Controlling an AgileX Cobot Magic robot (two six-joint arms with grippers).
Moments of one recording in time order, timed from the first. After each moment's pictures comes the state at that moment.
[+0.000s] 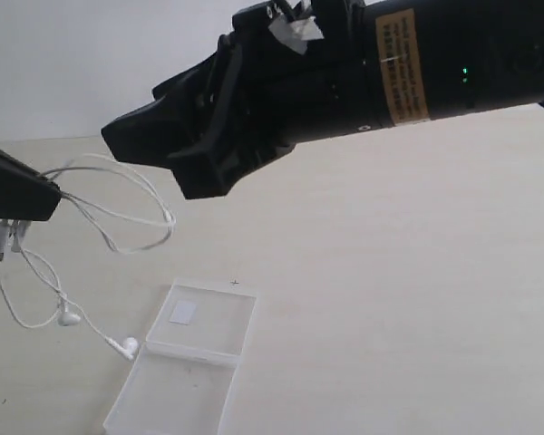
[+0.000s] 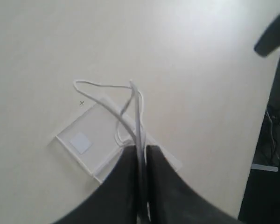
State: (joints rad) left arm 0.02 1.14 -0.95 -0.80 1.13 1.10; right arm 0.70 1.41 -1.06 -1.75 -0.57 1.65
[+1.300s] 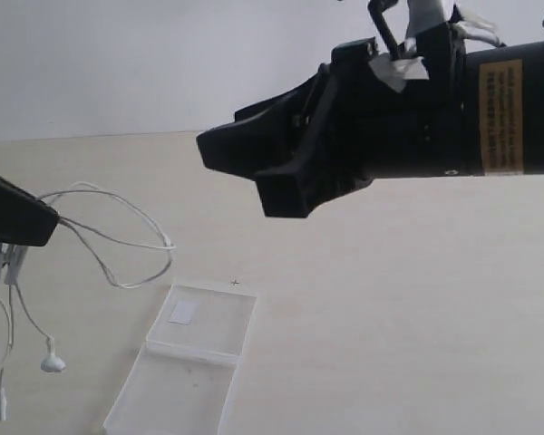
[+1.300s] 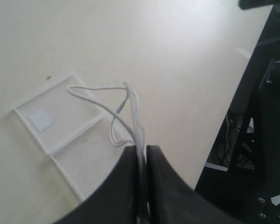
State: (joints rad) left arm 0.01 1.13 -0.95 -0.80 1.22 0.90; right arm 0.64 1.25 -0.84 -1.62 -0.48 1.63
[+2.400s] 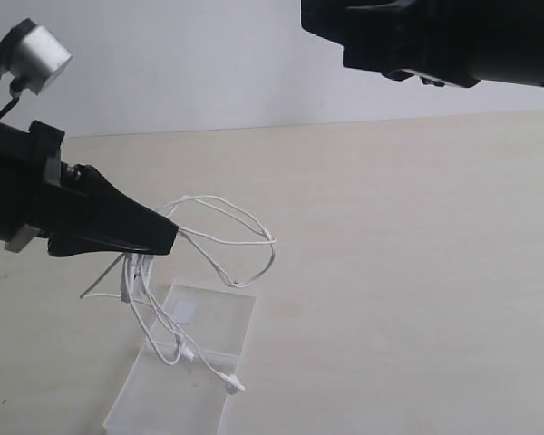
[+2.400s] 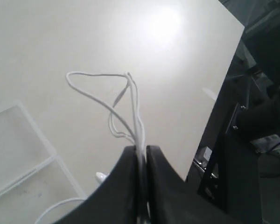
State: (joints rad) left arm -0.19 1.28 -0.86 -1.05 0.97 0.91; right arm 0.64 1.05 -0.84 -1.68 -0.19 1.80
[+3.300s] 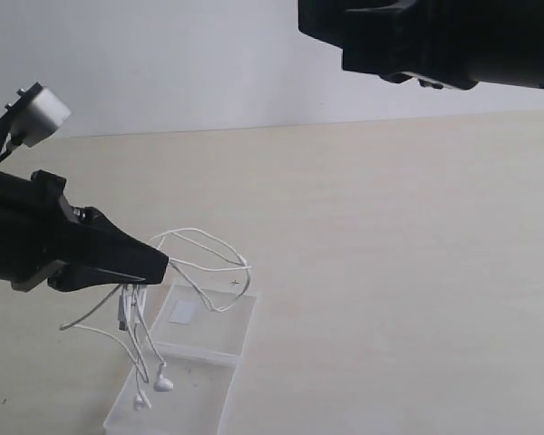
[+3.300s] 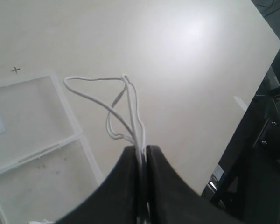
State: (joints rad) left arm -0.19 1.29 -0.73 -1.09 0.82 0.89; right arm 0.64 1.05 -0.84 -1.68 -0.21 1.80
